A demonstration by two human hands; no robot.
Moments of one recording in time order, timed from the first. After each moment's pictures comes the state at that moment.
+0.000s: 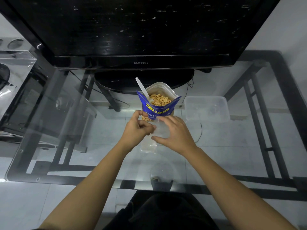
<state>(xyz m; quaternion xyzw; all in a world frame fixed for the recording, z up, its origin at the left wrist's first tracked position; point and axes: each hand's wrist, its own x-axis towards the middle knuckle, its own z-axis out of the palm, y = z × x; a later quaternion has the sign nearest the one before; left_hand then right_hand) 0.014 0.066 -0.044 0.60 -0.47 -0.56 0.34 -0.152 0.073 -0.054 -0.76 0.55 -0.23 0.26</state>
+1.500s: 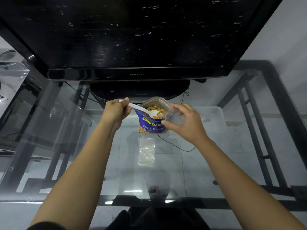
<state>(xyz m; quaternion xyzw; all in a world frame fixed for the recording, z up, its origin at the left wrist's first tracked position) 0.048 -0.039 -0.016 0.66 -0.25 -0.55 0.45 -0.180 0.018 -0.012 -0.66 0.60 -0.33 0.31</state>
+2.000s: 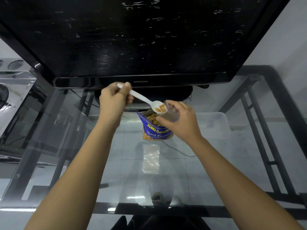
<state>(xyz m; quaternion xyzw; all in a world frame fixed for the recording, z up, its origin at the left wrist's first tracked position) 0.033 -0.023 0.058 0.61 -0.43 -0.42 0.51 -0.157 0.005 -0.005 -0.66 0.60 -0.35 0.27</state>
